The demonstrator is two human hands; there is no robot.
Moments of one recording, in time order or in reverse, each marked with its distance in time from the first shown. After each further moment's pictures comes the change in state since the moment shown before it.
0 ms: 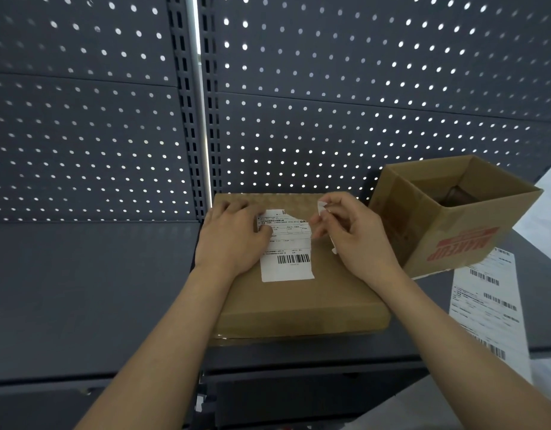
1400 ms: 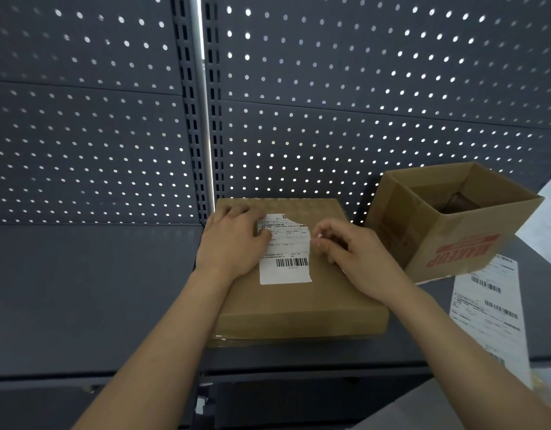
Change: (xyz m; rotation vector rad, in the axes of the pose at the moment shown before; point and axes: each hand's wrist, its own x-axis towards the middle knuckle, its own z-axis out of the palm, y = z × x) left_hand 0.002 -0.001 -0.001 0.005 -0.007 0.025; right_hand -0.011 -0.001 -0.015 -0.062 -0.268 0.023
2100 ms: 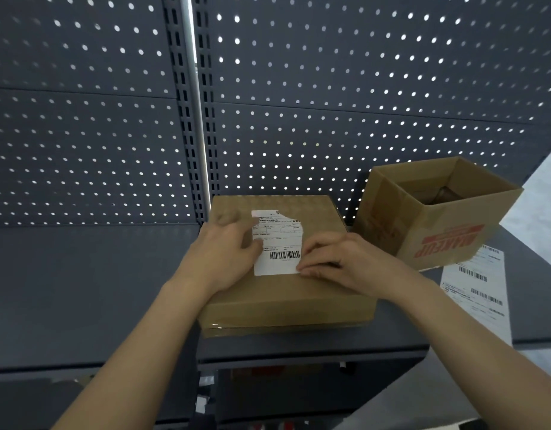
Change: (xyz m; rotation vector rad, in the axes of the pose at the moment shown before) left_hand -0.036 0.011 -0.030 -0.042 -0.169 -0.018; right_hand -0.012 0.000 -0.015 -0.297 -0.301 -0.318
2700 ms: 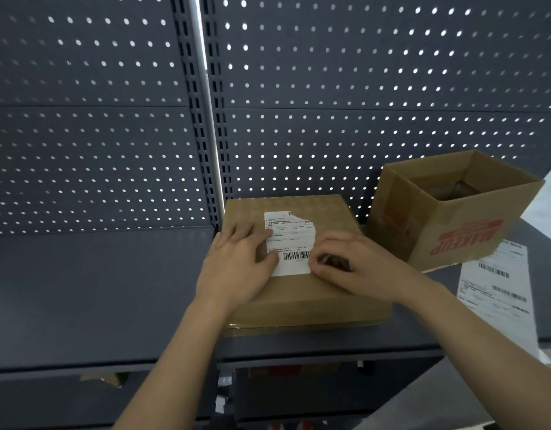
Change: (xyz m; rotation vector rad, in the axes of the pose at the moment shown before) left_hand -0.022 0.007 0.008 0.043 0.080 -0.027; right_hand 0.000 -0.005 0.010 0.066 0.016 0.091
